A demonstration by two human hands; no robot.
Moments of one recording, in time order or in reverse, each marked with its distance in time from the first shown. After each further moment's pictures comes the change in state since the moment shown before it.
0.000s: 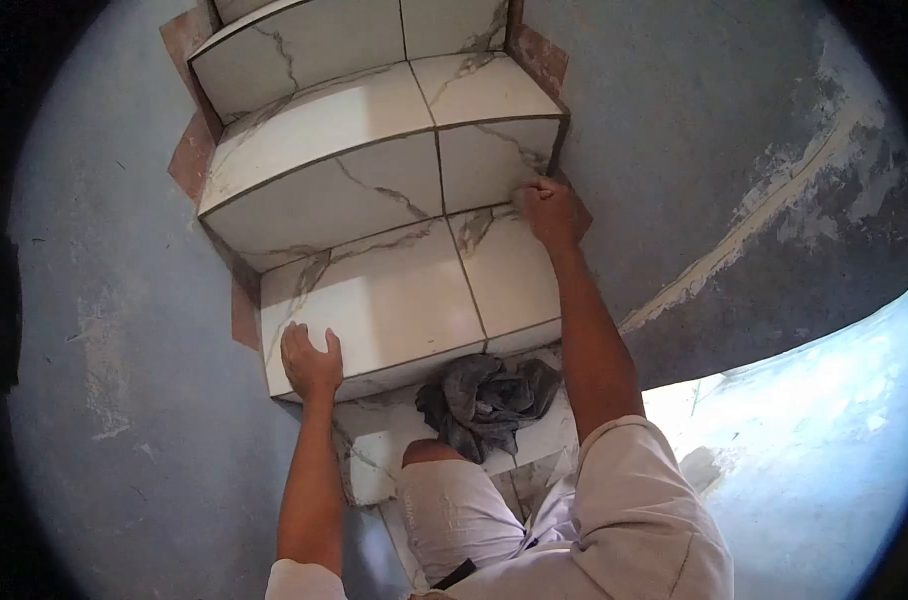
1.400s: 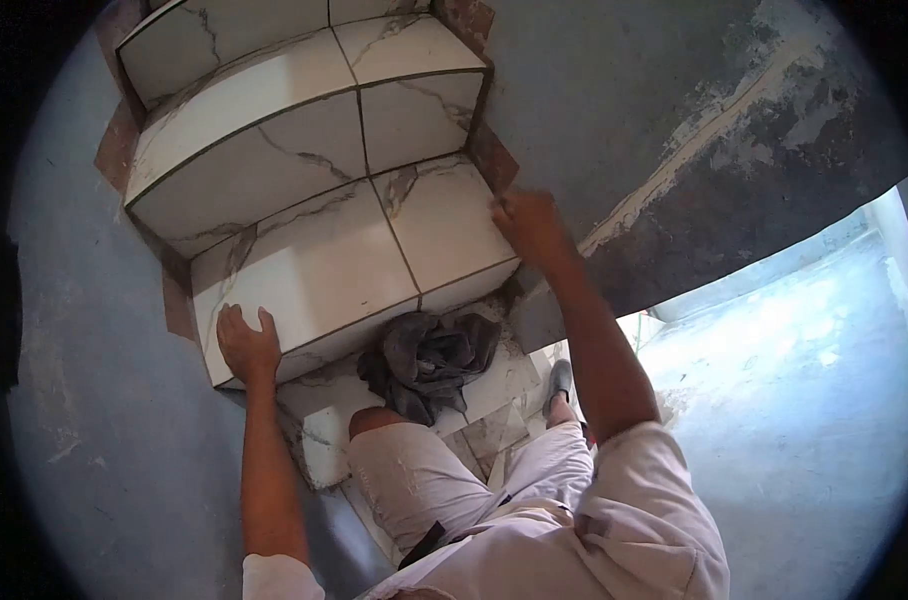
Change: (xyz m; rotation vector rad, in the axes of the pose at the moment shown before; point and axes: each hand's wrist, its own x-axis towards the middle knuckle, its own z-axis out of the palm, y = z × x) left_hand 0.002 -0.002 0.001 0.020 0.042 0.063; right_hand -0.103 -0.037 -0.092 -0.778 -0.159 -0.287
